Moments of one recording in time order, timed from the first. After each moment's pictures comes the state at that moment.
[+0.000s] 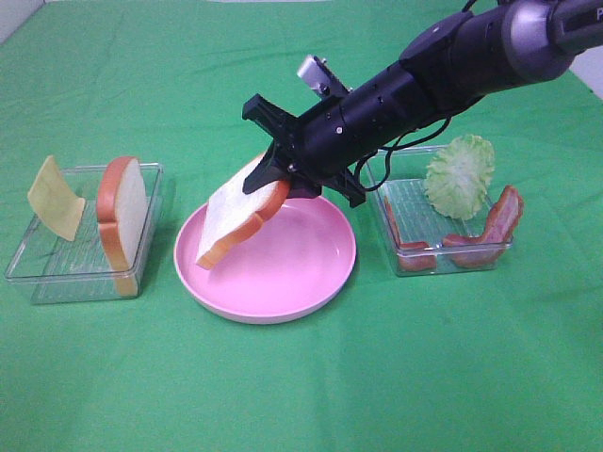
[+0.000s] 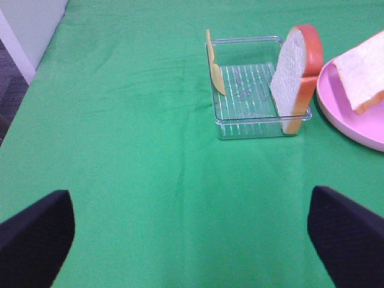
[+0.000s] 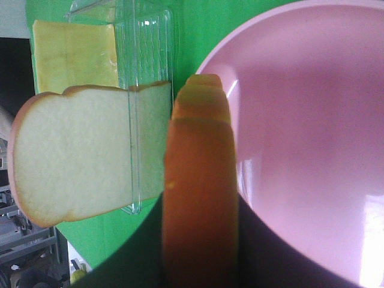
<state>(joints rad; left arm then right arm) 0.06 0.00 -0.52 -0.02 1.09 0.01 0.46 2.12 -1.39 1.06 0.65 -0.34</state>
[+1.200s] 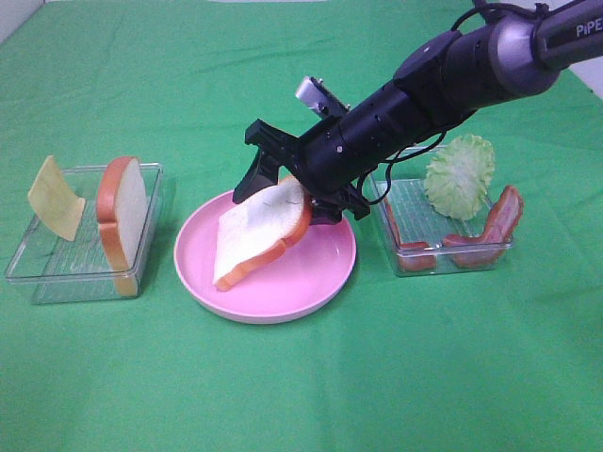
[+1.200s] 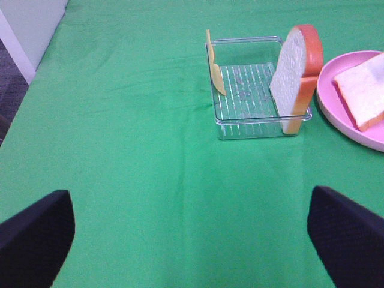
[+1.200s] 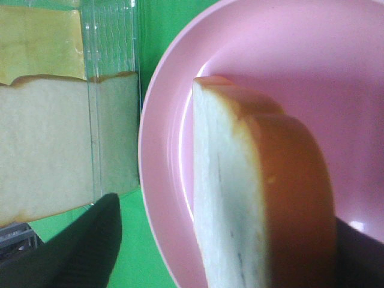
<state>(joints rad) 0.06 0.00 -0.52 -0.02 1.09 0.01 0.46 2.16 -1.39 1.01 0.65 -0.35</state>
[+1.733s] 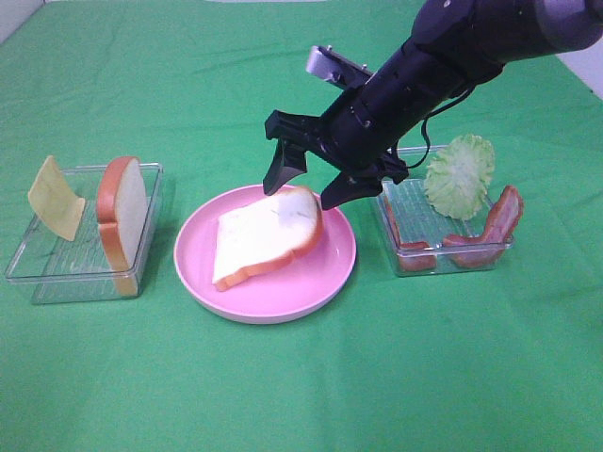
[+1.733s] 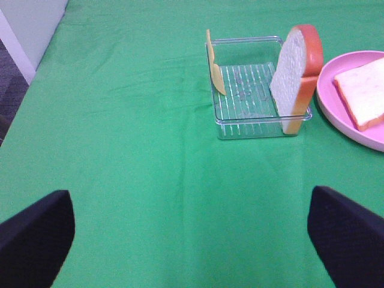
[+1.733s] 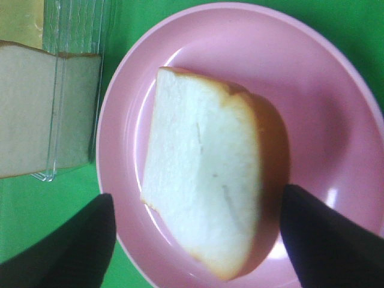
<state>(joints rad) 0.06 0.00 -0.52 -0.02 1.09 0.01 0.46 2.02 -1.39 0.62 0.67 -0.18</state>
